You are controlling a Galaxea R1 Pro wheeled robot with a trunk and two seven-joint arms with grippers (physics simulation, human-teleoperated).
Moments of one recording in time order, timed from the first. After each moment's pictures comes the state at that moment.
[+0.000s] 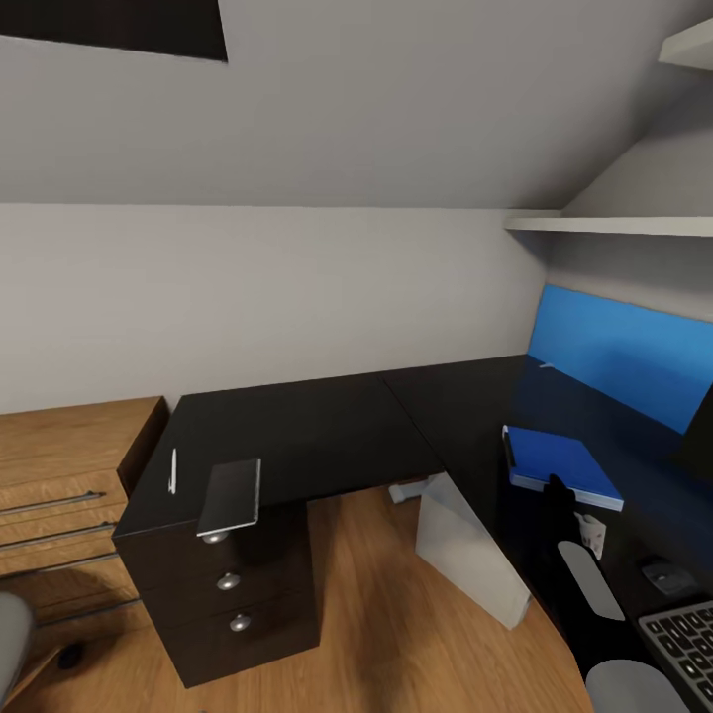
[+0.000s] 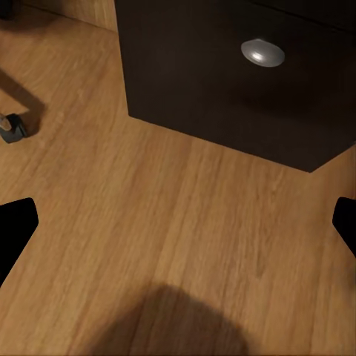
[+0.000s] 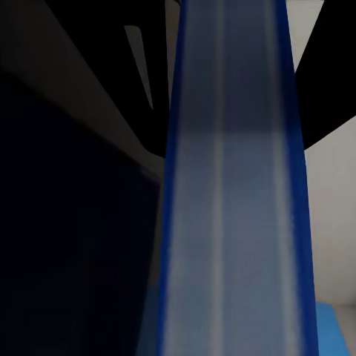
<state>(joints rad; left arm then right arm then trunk) -0.08 0.04 -0.28 -0.59 0.69 -0.32 0.32 -0.51 -0.06 -0.25 -0.92 -1.46 -0.23 -0.03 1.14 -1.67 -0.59</state>
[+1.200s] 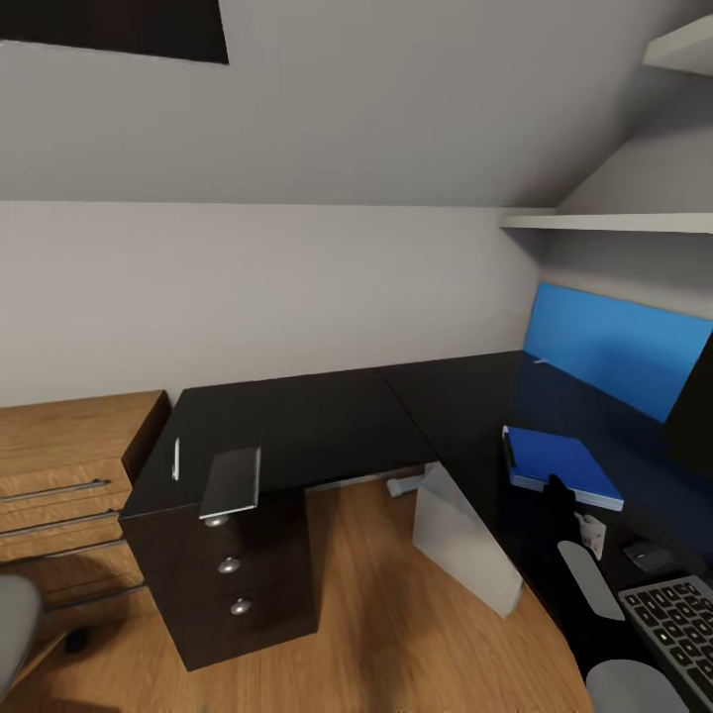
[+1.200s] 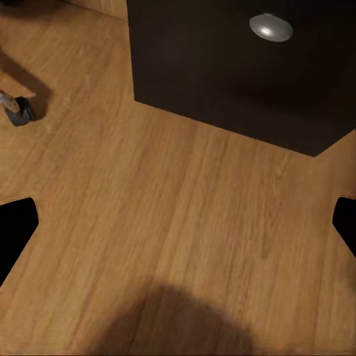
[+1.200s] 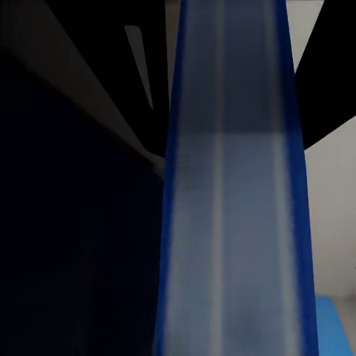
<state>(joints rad) -0.08 0.05 -0.28 -0.59 0.69 -0.32 0.32 -0.51 -0.06 -0.25 -0.92 -1.46 -0.23 -0.03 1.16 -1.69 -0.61</state>
